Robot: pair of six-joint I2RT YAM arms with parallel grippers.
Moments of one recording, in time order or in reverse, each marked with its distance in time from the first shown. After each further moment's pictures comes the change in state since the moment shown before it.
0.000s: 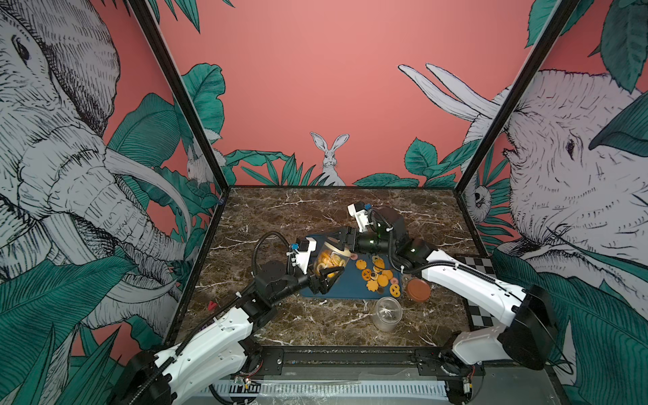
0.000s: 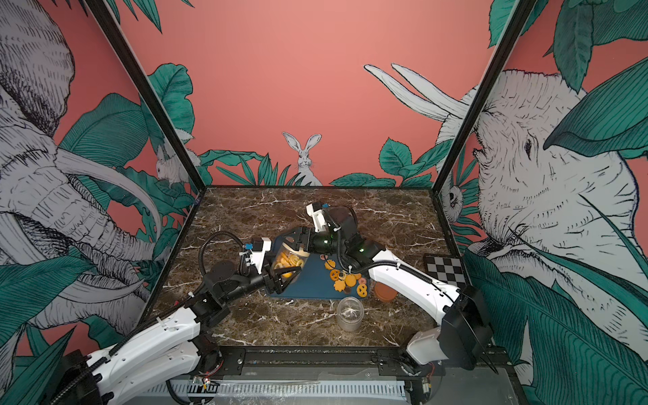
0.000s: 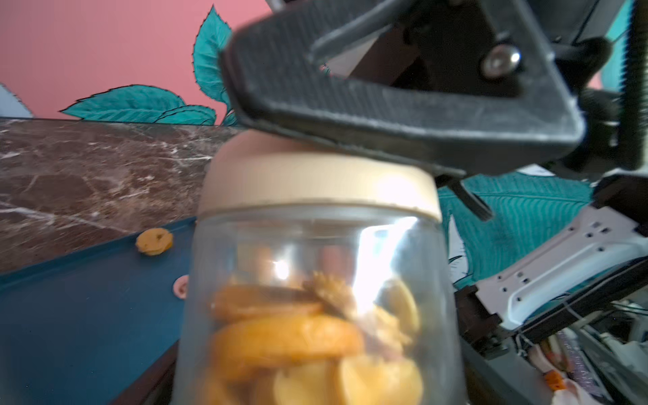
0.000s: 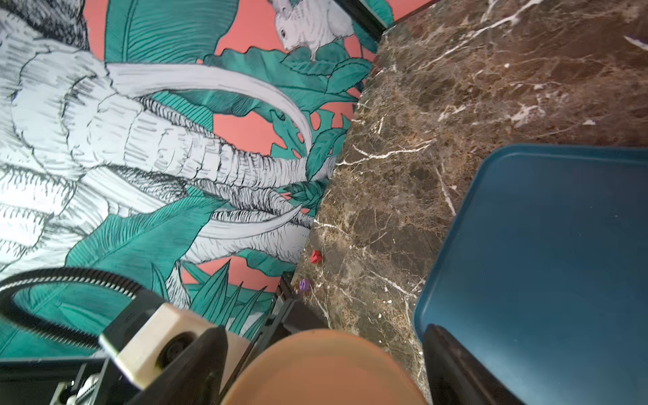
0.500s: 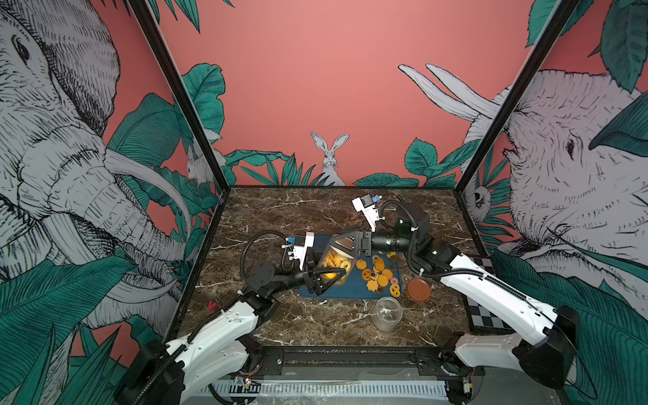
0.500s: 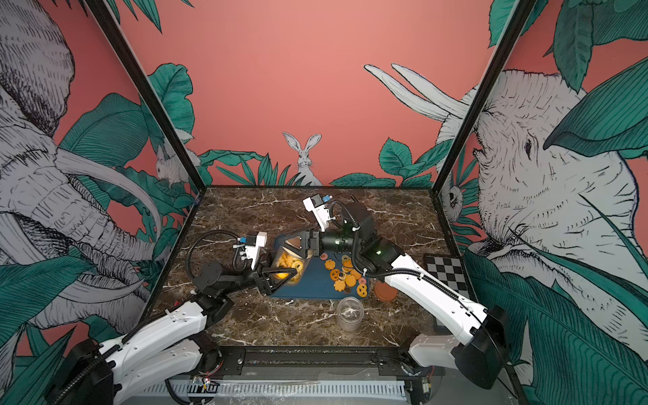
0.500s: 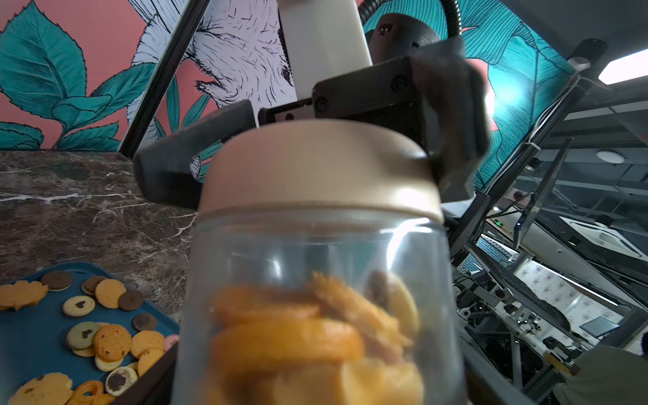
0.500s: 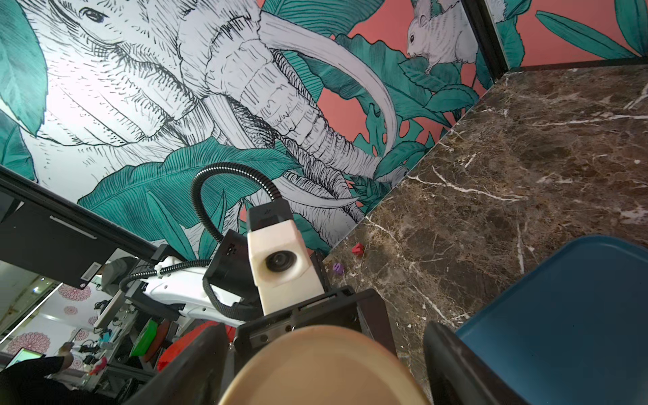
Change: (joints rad) left arm 0.050 0.088 0.004 0.396 0.306 -0.273; right arm -0.021 -0.132 0.016 0.010 -0.214 -0.205
